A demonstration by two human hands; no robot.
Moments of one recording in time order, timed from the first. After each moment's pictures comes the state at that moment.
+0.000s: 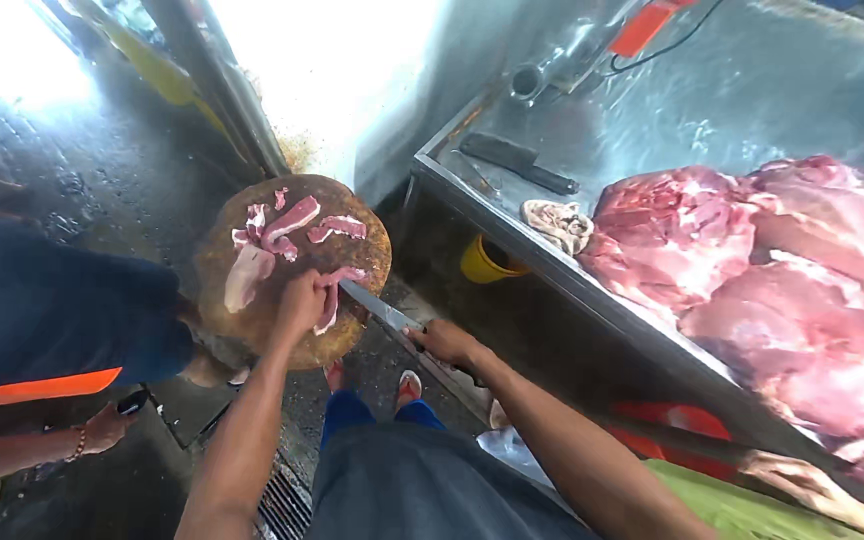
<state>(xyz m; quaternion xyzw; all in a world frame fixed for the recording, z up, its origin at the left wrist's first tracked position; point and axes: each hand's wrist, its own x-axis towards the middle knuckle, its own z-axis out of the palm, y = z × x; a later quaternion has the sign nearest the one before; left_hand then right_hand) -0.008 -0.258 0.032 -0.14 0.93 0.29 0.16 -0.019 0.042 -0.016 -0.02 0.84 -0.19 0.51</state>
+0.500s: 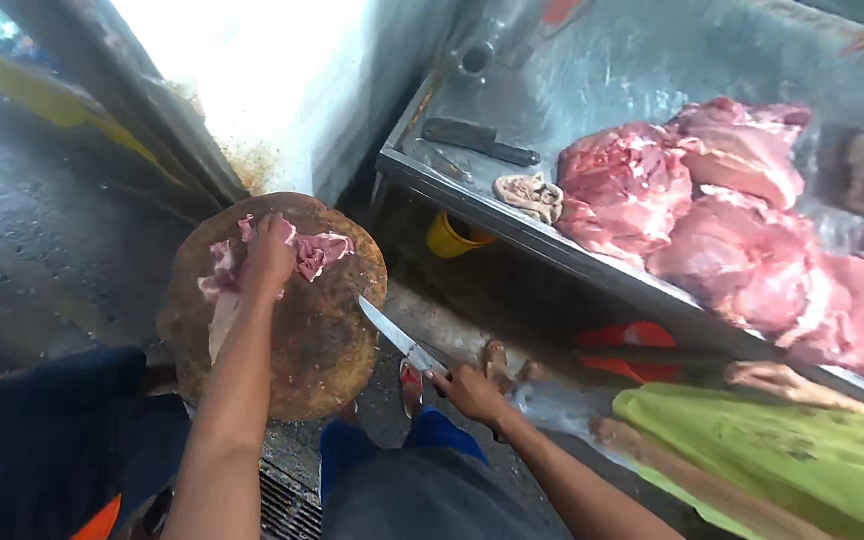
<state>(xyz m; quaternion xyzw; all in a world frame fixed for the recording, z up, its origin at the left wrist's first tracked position) -0.180 -0.344 -0.030 -0.01 0.97 0.23 0.09 0.066 0.017 -0.037 0.14 0.85 -0.22 0.46</state>
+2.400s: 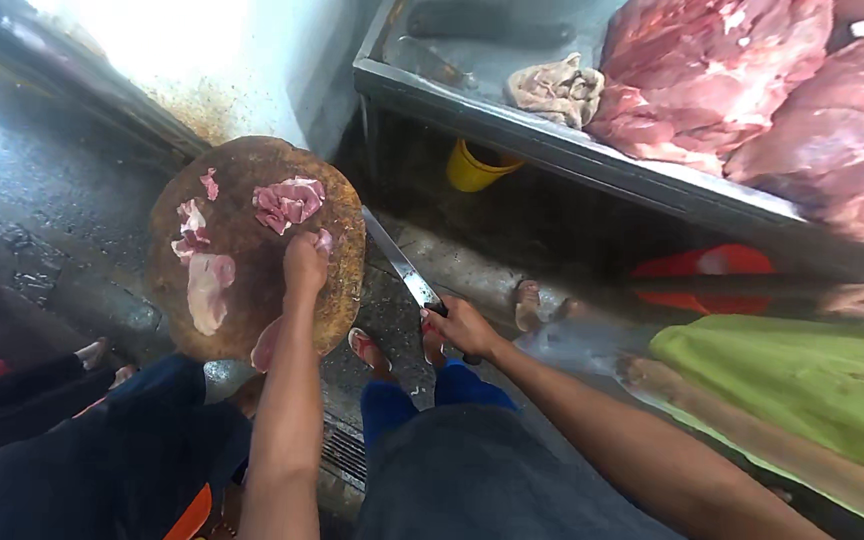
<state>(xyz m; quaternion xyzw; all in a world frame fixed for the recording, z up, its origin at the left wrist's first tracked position) -0.077 -0.213 -0.060 -0.11 0.95 0.23 0.20 0.064 0.075 -0.103 0.10 0.82 -0.42 0.38</state>
